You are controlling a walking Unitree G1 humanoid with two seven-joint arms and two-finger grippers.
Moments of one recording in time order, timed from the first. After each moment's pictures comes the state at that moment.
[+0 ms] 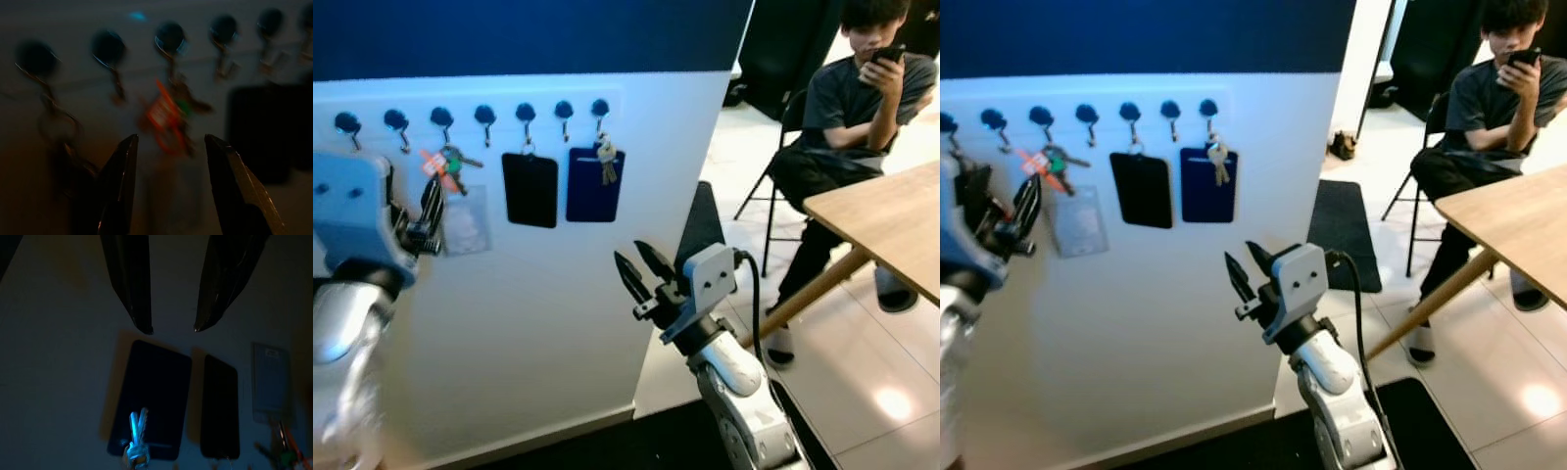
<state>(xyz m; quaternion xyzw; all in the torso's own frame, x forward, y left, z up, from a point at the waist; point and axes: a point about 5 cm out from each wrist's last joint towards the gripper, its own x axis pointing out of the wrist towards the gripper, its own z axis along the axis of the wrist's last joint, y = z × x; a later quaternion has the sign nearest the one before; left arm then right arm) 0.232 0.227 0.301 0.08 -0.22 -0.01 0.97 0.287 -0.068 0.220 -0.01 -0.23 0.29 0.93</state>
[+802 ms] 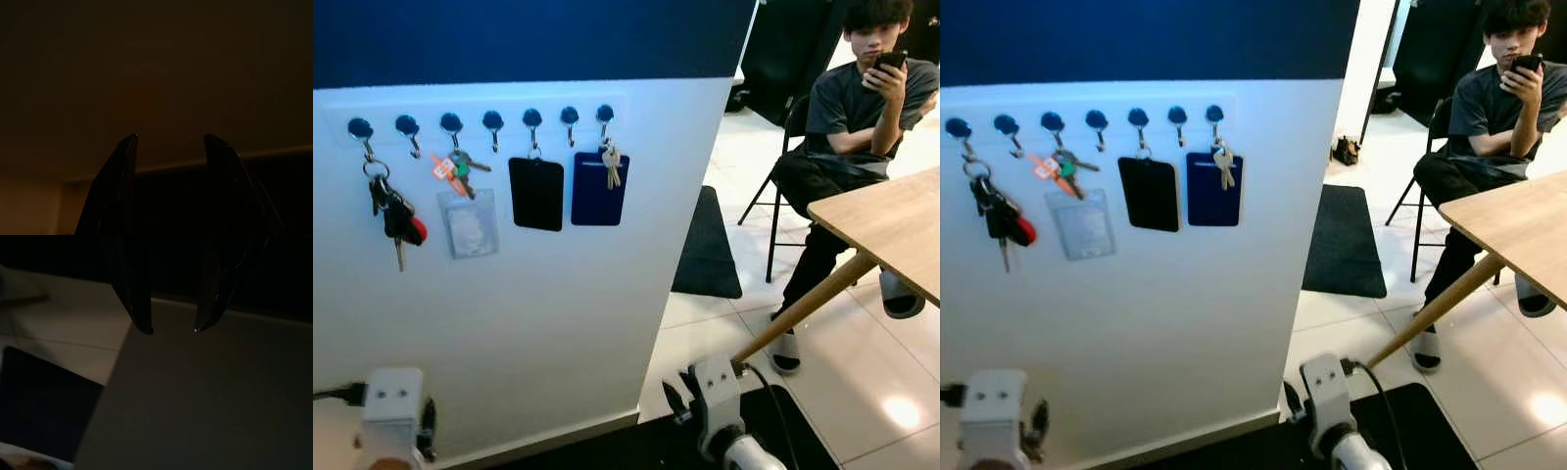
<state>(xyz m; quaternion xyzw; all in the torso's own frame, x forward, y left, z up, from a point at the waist) 0.204 0.251 0.086 0.09 0.13 0.14 0.98 0.270 -0.134 0.045 -0.08 0.08 0.19 0.98</state>
